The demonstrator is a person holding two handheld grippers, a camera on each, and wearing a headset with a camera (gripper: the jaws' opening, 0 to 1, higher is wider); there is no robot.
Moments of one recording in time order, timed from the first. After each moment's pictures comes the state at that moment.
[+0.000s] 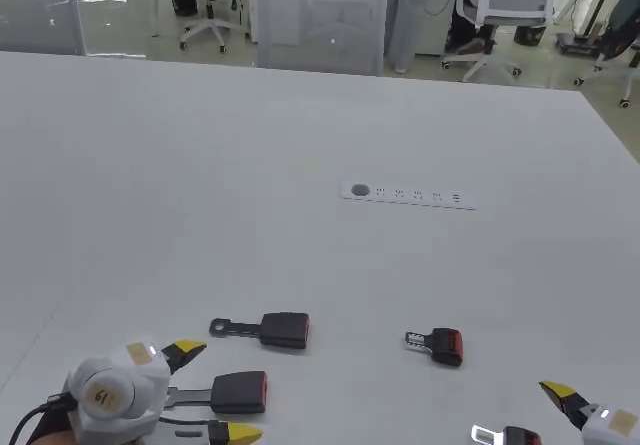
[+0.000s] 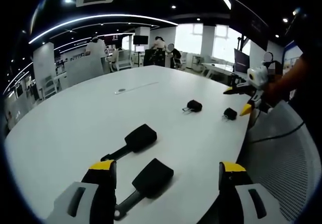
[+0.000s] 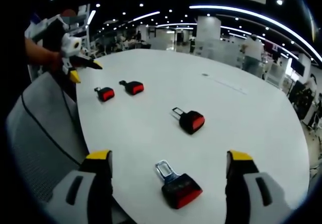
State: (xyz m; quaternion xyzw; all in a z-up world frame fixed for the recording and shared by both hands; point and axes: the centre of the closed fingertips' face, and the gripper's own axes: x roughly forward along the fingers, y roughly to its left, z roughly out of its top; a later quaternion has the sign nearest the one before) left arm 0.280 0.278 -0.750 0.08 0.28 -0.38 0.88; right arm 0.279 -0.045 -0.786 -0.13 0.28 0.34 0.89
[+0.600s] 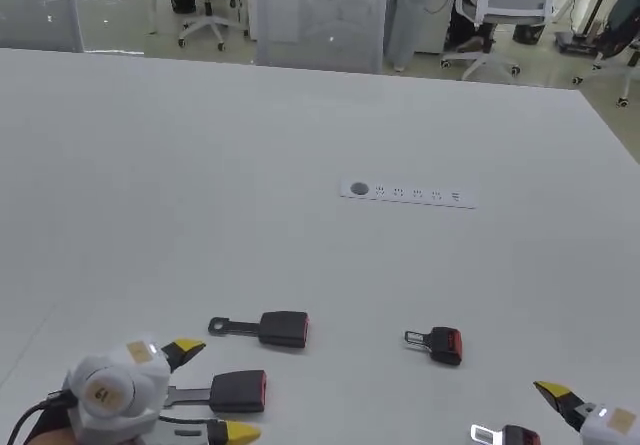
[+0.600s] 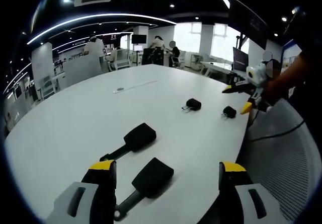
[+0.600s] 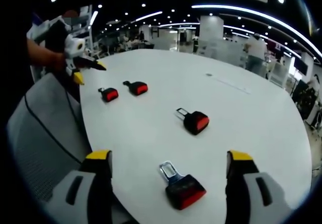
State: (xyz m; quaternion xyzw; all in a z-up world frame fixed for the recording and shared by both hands) left arm 0.281 0.278 -0.753 0.09 0.28 -0.39 0.87; right arm 0.277 -0.040 -0.786 -0.12 0.29 0.35 0.88
